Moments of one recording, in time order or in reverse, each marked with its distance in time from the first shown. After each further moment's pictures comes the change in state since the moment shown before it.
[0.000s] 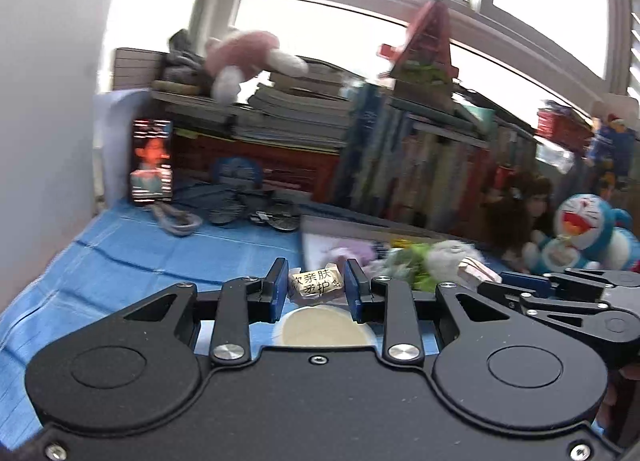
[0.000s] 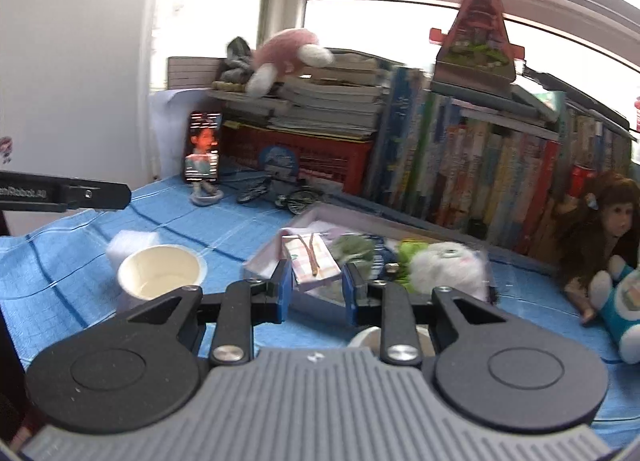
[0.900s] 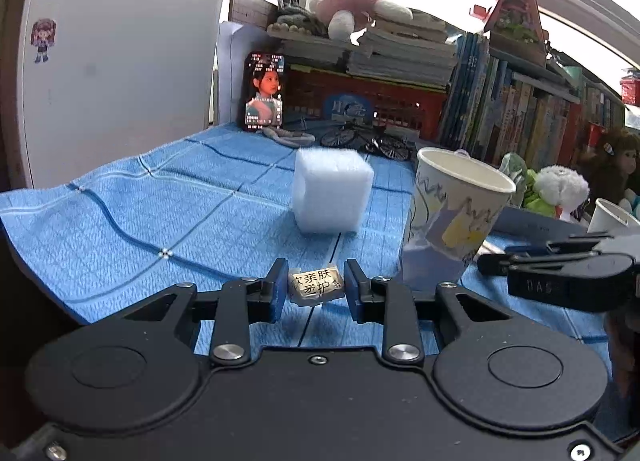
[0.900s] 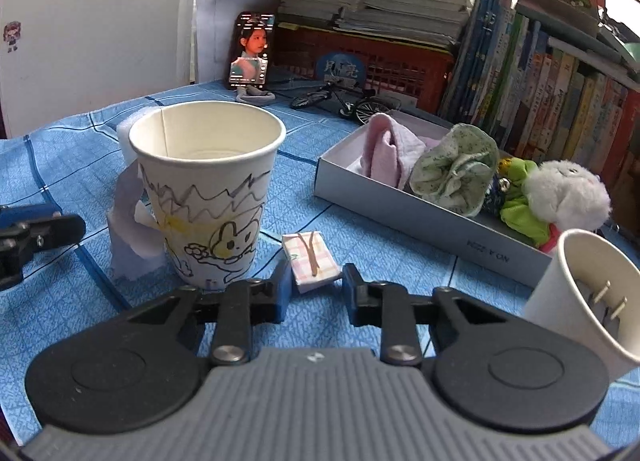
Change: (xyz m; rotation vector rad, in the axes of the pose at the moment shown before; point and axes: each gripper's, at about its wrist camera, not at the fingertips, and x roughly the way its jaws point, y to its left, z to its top) left arm -0.007 0.044 -0.146 -0.064 -0.017 0.317; right arm 0.085 0.082 -0.075 -0.085 0.149 0.095
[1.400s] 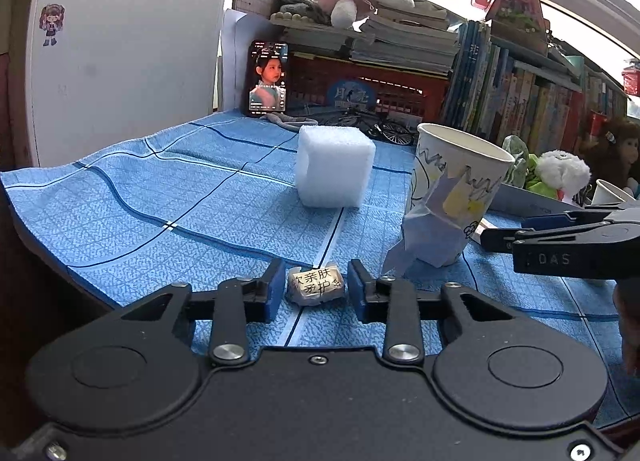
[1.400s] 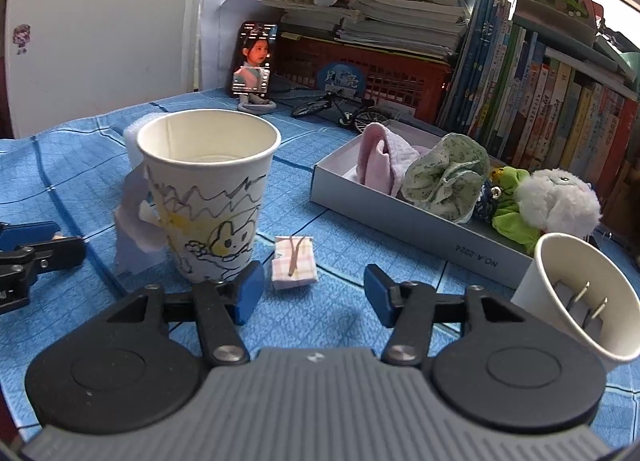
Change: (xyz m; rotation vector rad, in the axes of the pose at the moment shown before) left arm -0.002 0.000 -0.016 0.000 0.032 0.011; right arm -0.006 -0.003 0.000 -0.030 -0.026 -0.011
